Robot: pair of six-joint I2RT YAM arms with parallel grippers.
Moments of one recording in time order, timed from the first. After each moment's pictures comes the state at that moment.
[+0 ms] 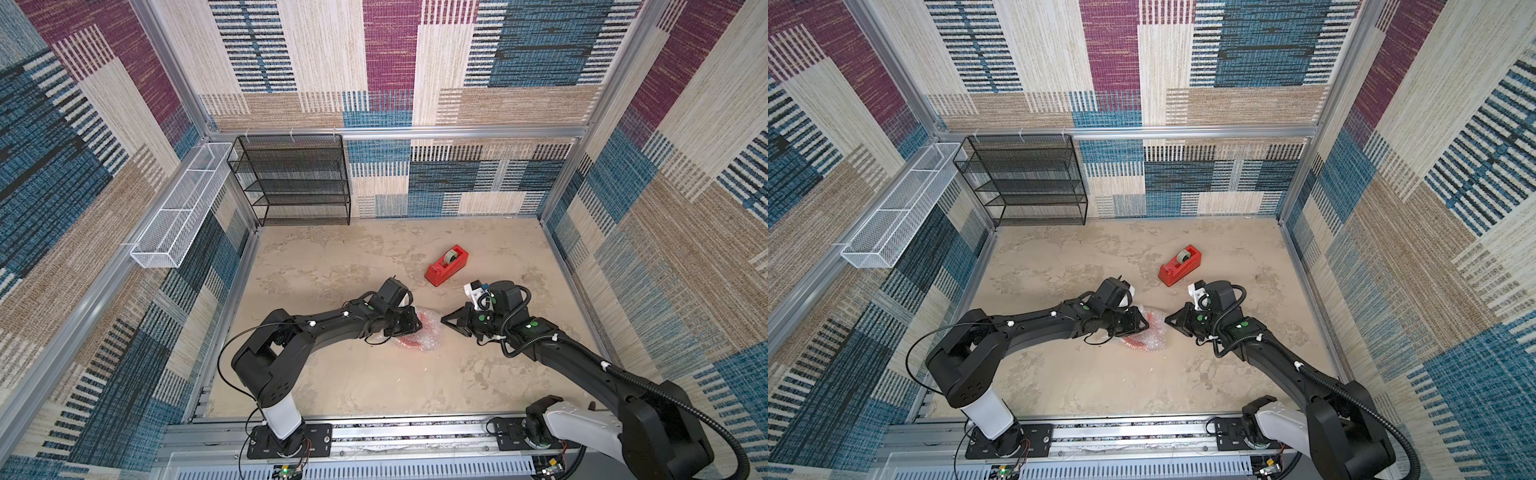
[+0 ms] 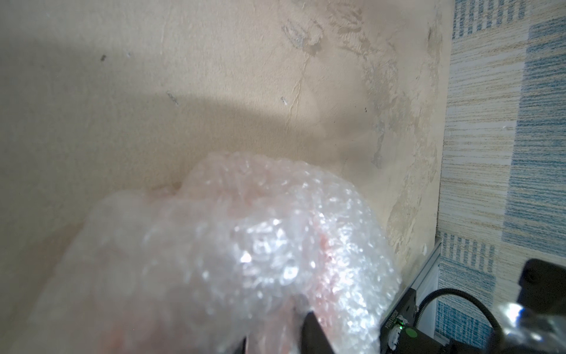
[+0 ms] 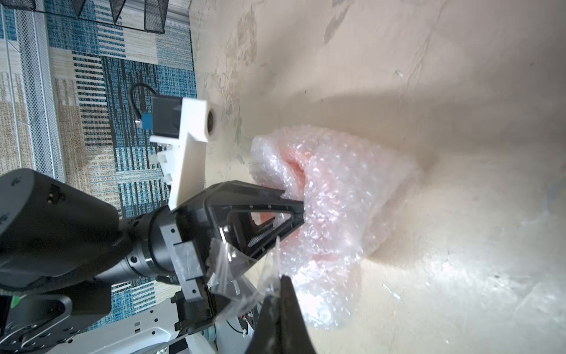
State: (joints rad) left arm -0.76 1.72 0.99 -0.17 0.32 -0.84; right arm 0.41 1.13 0.57 -0.15 -0.62 0.93
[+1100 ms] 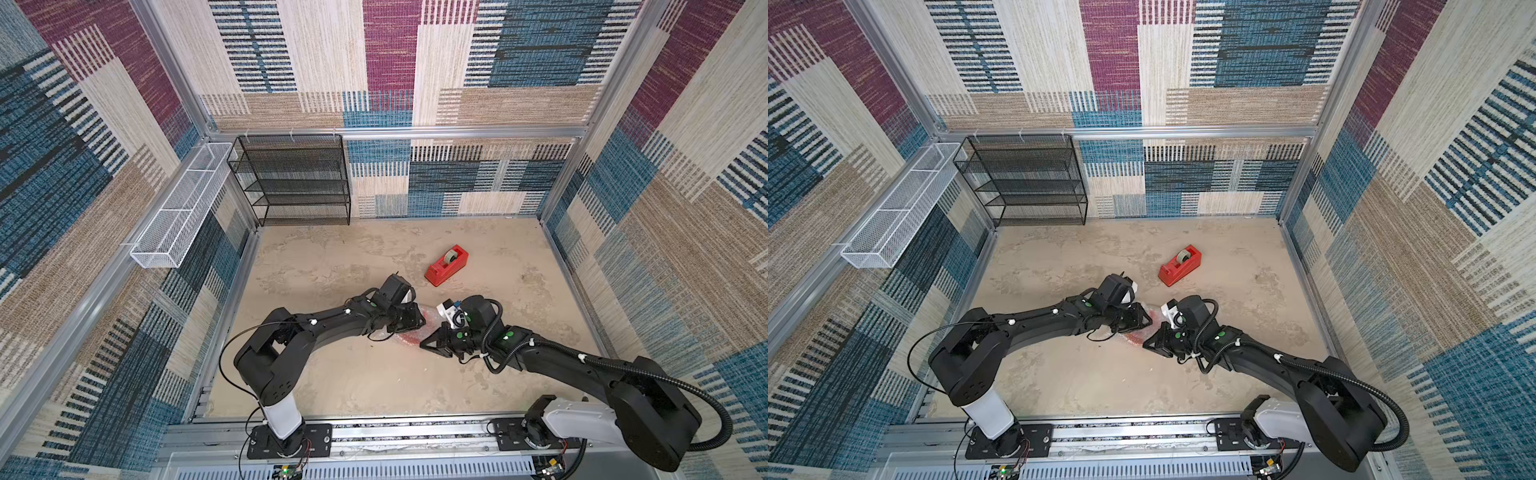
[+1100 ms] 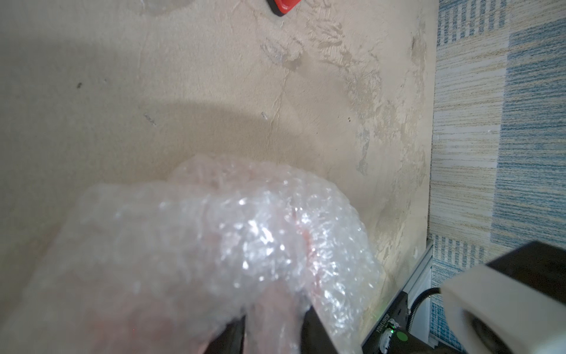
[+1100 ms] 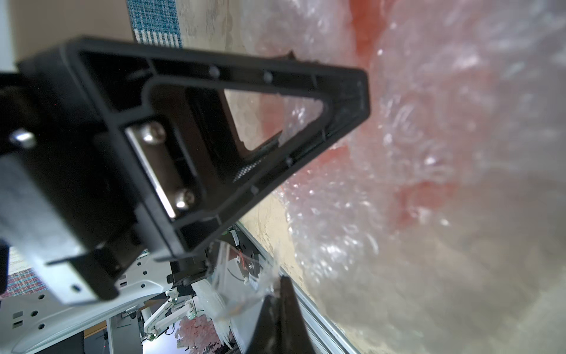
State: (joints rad) left arm -0.77 1.73 1.03 -0.18 0.32 -0.84; right arm 0.65 1.24 0.54 -0.02 -0.62 1.05
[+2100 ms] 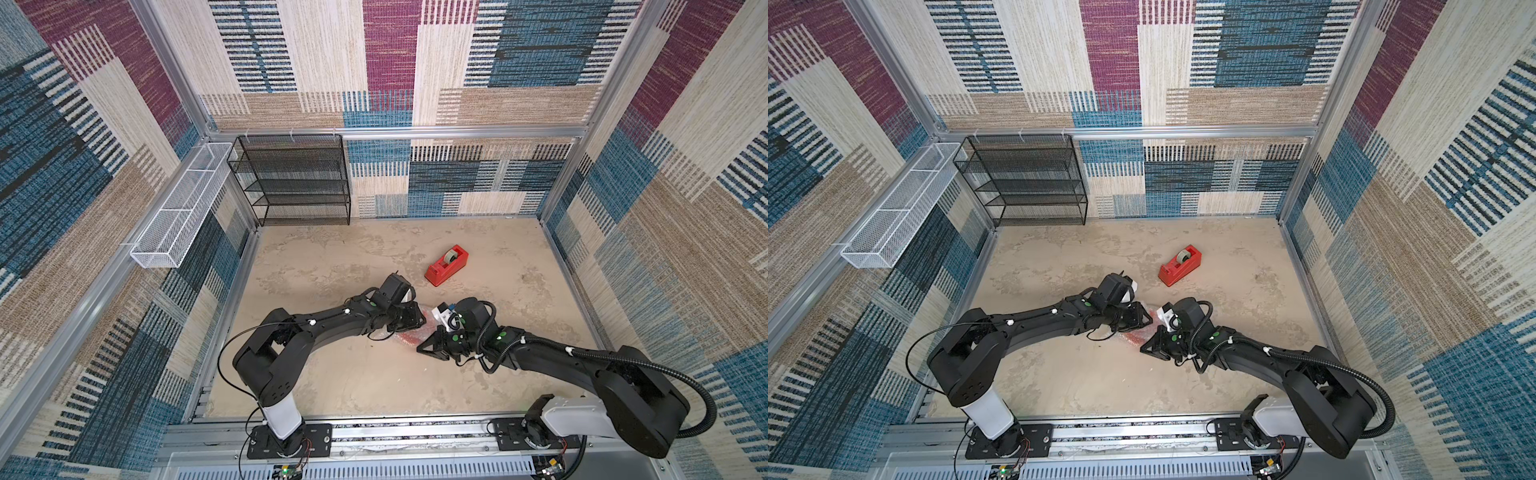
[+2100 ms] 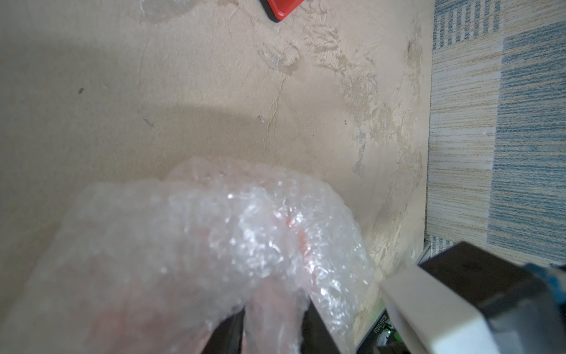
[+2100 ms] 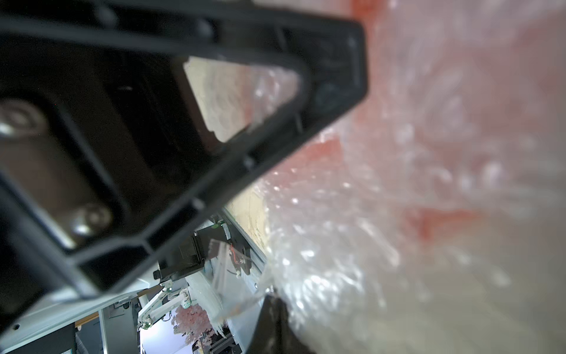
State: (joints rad) left arm -0.77 1.73 1.04 -0.18 0.32 -0.85; right arm 0.67 1.32 0.55 0.02 -0.64 1.01
